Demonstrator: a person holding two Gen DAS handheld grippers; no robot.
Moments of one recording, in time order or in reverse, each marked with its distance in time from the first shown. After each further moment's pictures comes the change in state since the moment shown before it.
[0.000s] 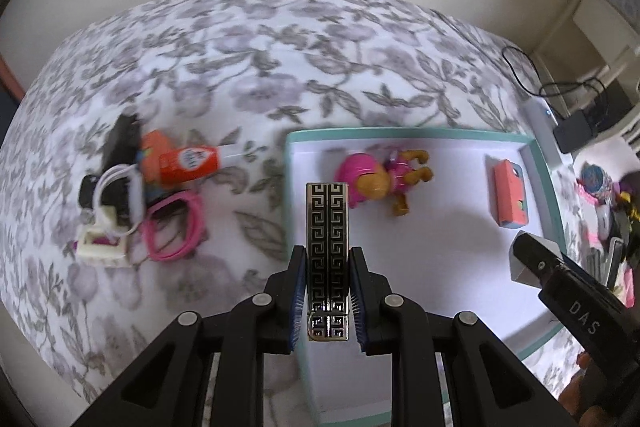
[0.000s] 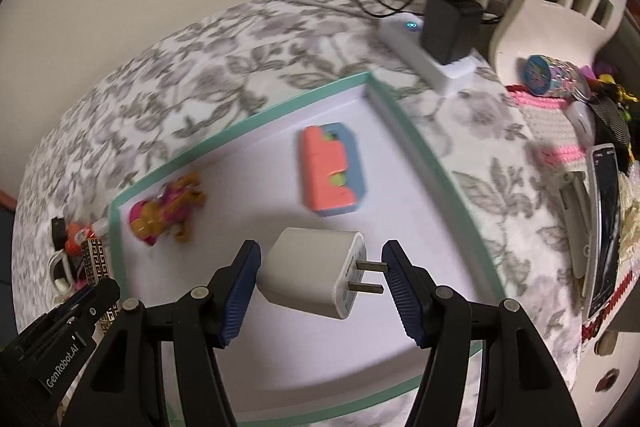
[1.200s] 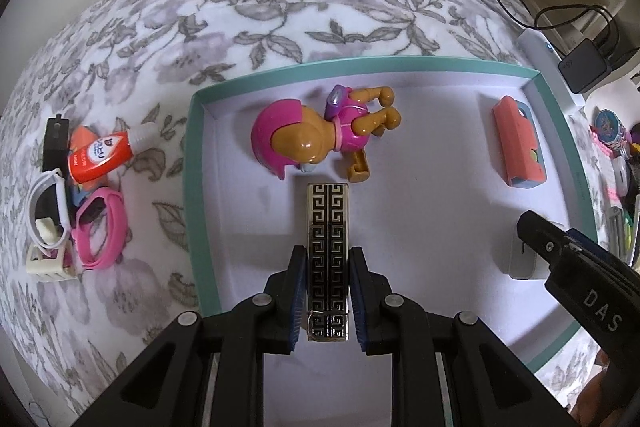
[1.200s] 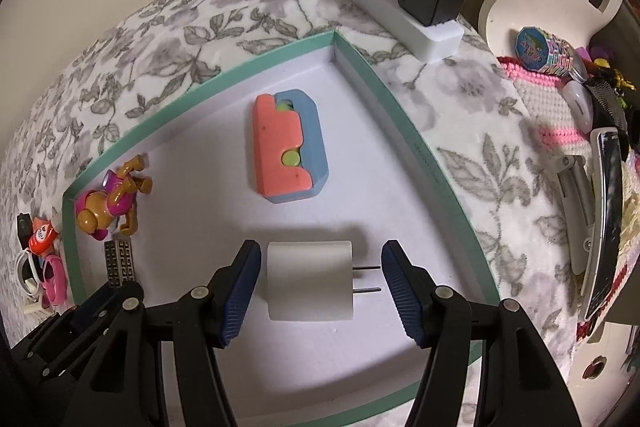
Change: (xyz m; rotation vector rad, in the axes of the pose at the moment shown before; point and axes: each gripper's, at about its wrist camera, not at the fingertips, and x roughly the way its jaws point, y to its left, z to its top) left arm 0.057 -0.035 -0.013 0.096 0.105 0.012; right arm 0.032 -0.013 -0.001 0.004 0.085 -0.069
